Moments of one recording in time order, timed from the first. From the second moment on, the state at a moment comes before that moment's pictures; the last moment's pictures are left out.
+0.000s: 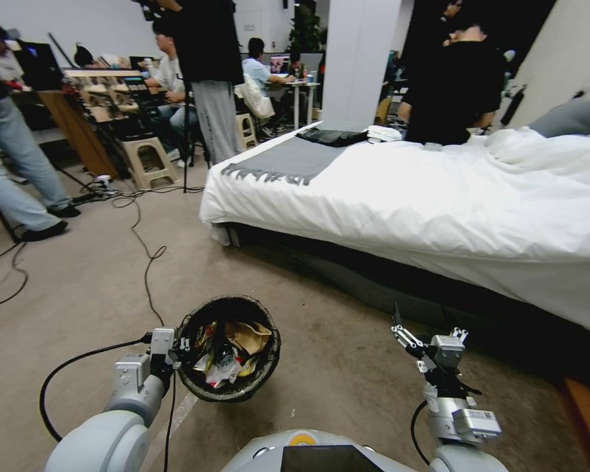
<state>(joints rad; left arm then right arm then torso) 1.82 -1.29 -0.81 -2.50 -0.31 0.70 -0.08 -1.95 1.38 0.55 2.38 -0.02 0.18 0.24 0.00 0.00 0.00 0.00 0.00</state>
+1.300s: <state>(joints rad) 1.83 -1.31 -0.80 -2.50 -0.31 0.70 -0.08 -1.93 1.34 0.52 2.35 0.02 0.15 0.25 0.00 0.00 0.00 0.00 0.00</state>
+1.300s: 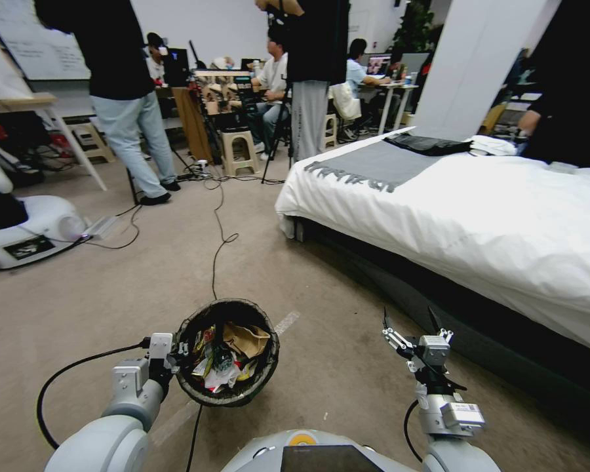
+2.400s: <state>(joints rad) 1.82 -1.32 -0.79 -2.50 -0.31 0.71 -0.08 -1.92 1.35 0.50 2.34 0.02 0.13 0.26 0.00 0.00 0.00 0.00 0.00</state>
